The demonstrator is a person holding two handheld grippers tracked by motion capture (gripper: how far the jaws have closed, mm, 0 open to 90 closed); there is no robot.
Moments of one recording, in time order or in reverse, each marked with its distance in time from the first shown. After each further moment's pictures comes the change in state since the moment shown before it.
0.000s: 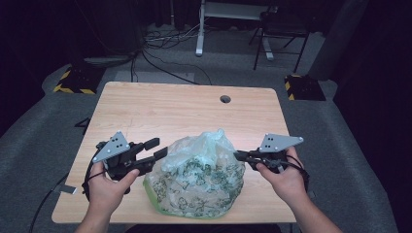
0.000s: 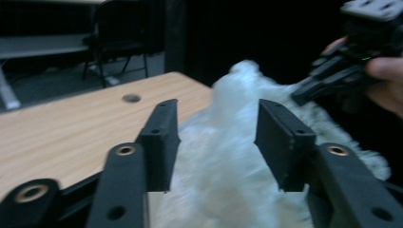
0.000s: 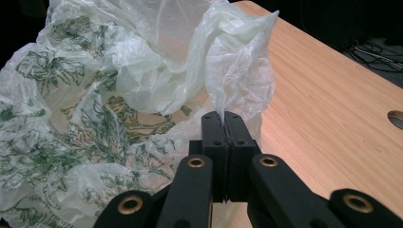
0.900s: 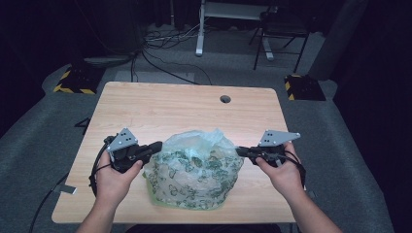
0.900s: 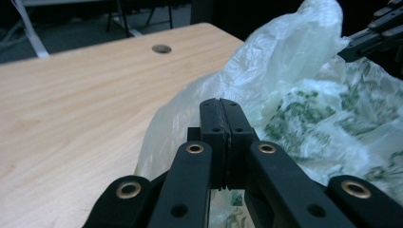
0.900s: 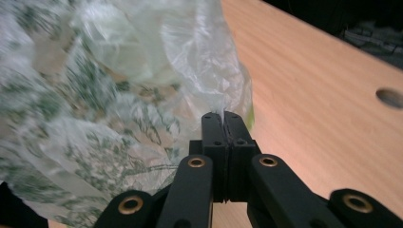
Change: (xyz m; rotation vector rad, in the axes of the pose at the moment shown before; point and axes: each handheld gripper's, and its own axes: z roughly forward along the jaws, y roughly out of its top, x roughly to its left) left arm 0.035 -0.024 0.027 0.212 0.107 -0.056; right arm -0.028 -0.022 0.017 0.031 -0.028 0.079
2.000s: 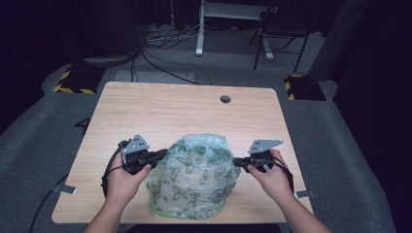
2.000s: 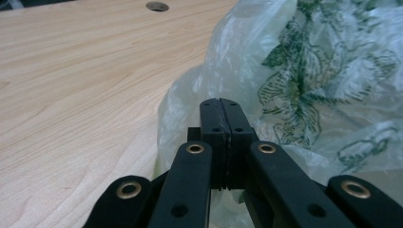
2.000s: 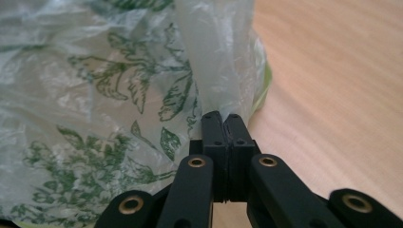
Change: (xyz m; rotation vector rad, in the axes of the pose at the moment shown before) left arm 0.004 -0.026 0.025 0.078 -0.004 0.020; right arm -0.002 -0.040 0.040 0.130 0.027 0.060
